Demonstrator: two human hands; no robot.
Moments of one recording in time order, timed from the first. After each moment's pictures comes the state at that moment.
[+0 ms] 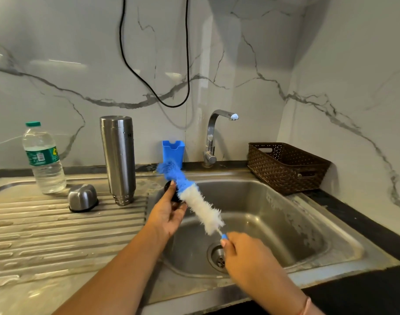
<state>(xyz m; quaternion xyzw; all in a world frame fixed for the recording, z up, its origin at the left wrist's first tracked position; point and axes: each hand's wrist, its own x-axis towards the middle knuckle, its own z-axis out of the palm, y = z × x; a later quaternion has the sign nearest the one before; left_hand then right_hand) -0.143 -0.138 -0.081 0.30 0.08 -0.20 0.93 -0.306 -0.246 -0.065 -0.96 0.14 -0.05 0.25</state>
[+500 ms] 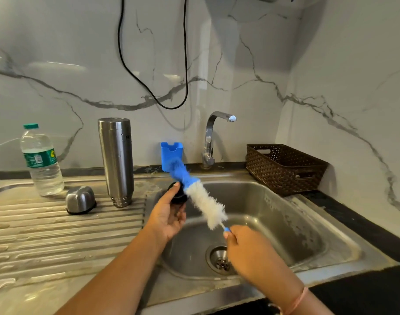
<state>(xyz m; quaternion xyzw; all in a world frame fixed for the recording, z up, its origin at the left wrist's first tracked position) -0.141 -0.140 -0.087 0.40 0.09 -0.21 0.89 -0.293 -0.258 -0.066 -0.95 0.15 -0.07 0.26</state>
